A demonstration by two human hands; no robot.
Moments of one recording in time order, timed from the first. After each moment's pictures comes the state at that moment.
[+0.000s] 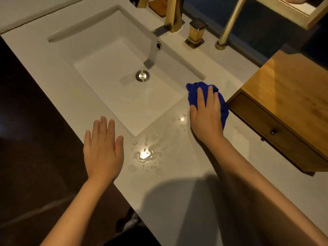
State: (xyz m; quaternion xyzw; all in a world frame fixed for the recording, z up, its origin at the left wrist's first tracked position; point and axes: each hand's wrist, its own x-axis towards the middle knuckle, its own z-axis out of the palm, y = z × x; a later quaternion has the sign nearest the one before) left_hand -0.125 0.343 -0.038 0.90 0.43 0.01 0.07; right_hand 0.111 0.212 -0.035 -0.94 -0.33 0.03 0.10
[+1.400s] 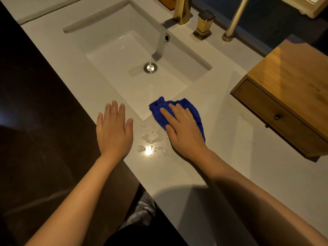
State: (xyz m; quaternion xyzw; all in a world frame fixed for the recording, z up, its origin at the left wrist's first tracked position) left_hand -0.126 0.344 -0.047 0.90 0.42 0.05 0.08; right_hand 0.016 0.199 -0.033 -0.82 -0.50 0.13 0.24
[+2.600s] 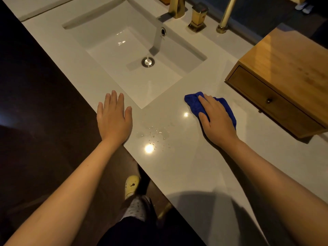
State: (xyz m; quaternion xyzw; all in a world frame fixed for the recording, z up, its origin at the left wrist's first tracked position) left_hand -0.127 0.344 -0.044 0.90 0.42 0.05 0.06; right_hand 0.061 0.128 -0.031 -0.87 -0.42 0.10 0.25
